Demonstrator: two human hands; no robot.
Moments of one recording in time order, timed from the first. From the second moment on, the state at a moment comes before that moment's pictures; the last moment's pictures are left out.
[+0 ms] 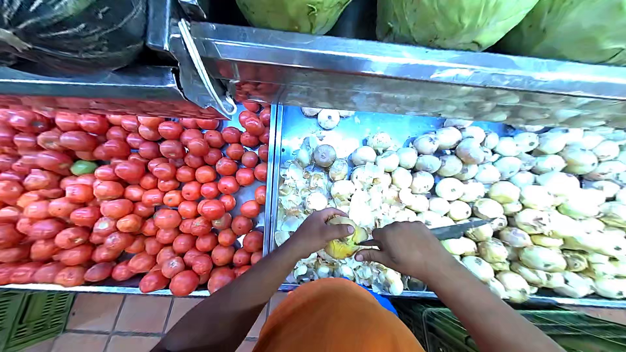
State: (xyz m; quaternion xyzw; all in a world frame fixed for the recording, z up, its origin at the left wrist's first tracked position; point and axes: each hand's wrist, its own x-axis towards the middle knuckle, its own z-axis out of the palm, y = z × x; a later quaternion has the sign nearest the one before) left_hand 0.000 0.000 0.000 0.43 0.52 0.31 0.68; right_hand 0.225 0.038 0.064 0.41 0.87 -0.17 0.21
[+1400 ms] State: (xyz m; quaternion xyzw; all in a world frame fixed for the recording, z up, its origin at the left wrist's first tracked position) left_hand 0.006 -0.010 0.034 0.52 0.57 0.22 0.60; right_hand 0.236 -0.006 0.031 0.40 0.91 -0.07 -0.11
